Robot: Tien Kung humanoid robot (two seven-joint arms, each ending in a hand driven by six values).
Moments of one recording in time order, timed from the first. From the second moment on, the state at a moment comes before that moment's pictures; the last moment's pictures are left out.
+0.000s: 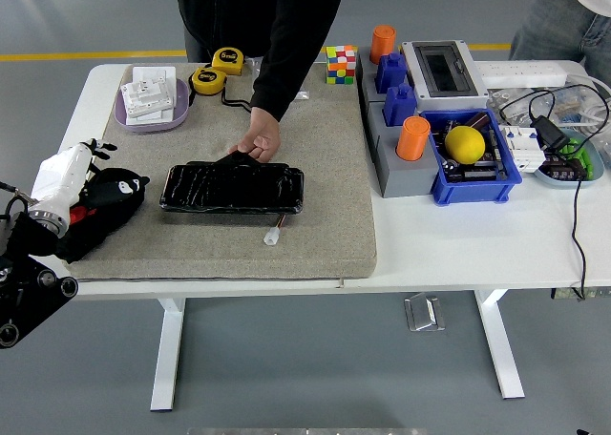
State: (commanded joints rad) left arm -0.49 0.50 -0.70 -1.02 1.62 0.55 0.20; right arm 0.14 -0.29 0.85 0.21 -0.56 0.06 -0.25
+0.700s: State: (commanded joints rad) left arm -0.40 0.60 -0.93 -1.38 1.68 0.54 0.24; right arm 0.14 -0.29 0.86 0.21 -0.56 0.05 -0.25
